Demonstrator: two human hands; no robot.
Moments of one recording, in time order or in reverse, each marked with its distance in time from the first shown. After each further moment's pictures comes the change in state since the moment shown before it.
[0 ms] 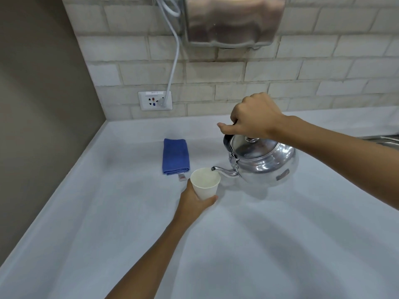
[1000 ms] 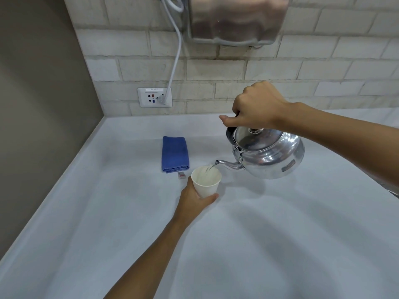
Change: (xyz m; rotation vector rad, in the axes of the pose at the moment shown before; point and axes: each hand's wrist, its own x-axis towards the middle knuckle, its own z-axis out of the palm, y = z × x) left_hand 0.000 -0.002 -0.001 -0.034 -0.024 0.075; right_hand 0.009 -0.001 -0.019 -0.073 -0.025 -0.045
